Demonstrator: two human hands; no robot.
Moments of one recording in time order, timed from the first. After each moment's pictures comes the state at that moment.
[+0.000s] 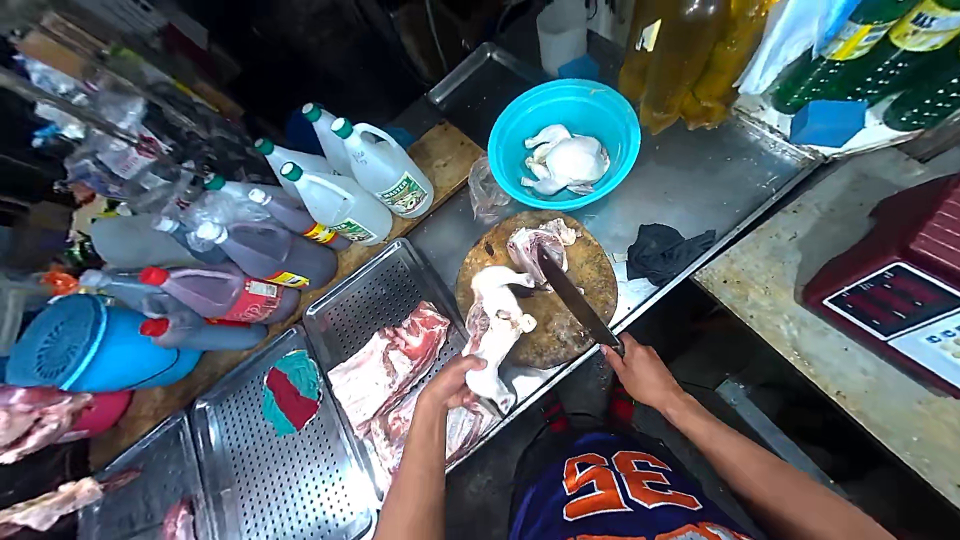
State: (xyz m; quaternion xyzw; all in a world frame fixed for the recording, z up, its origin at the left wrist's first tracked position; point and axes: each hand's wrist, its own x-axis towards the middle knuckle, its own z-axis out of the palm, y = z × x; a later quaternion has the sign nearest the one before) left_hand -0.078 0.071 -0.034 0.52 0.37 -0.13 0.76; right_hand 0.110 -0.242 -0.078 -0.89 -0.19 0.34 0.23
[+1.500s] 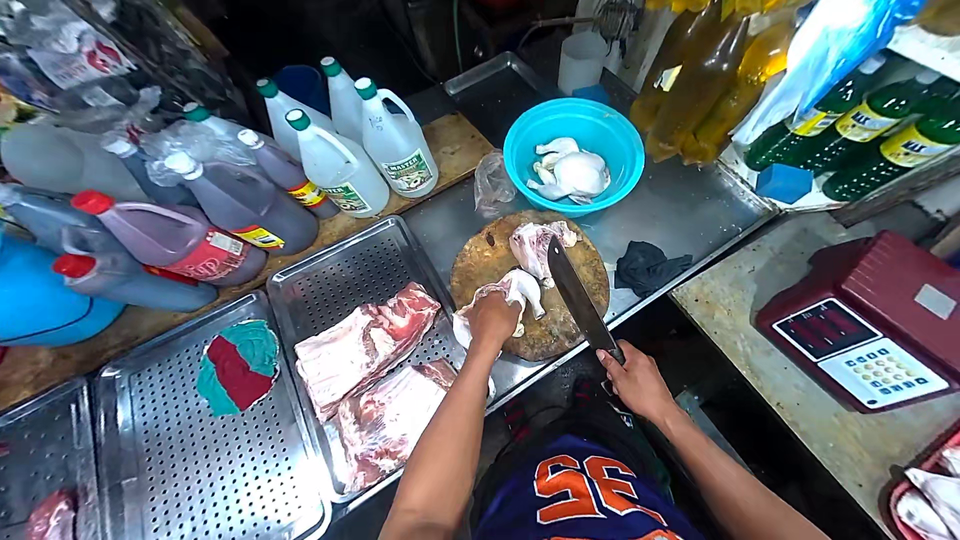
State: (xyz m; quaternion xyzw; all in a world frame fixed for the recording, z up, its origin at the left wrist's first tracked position) left_hand 0.032 0.043 -0.038 0.86 0.39 -0.13 0.30; right_hand 0.085 -0.247 -0.052 -0.88 -0.13 0.32 0.32
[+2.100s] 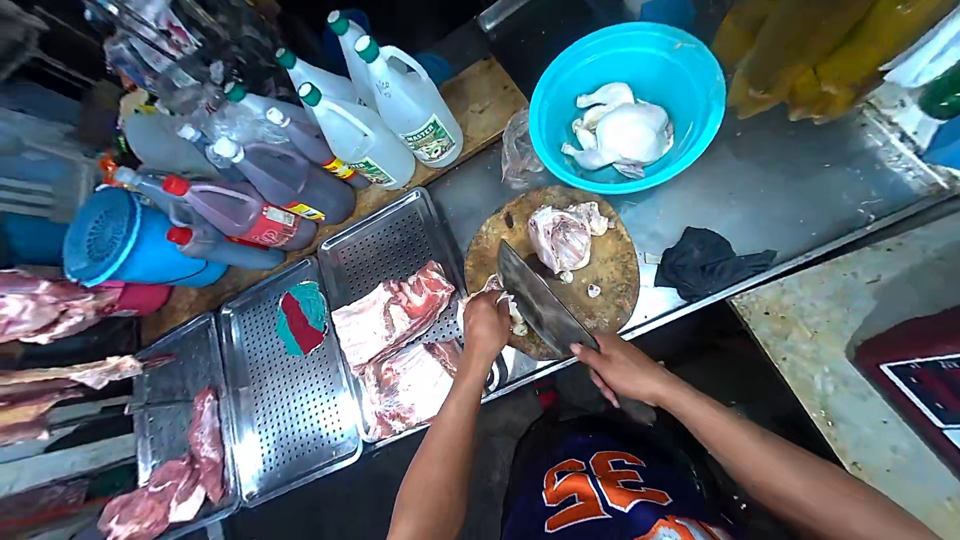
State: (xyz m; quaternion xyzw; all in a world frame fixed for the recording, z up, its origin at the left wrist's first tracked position) left_hand 0.018 0.026 -0.038 0.87 0.43 -0.01 0.25; right_hand 0.157 -0.196 -0.034 -0.66 -0.19 0.65 0.31
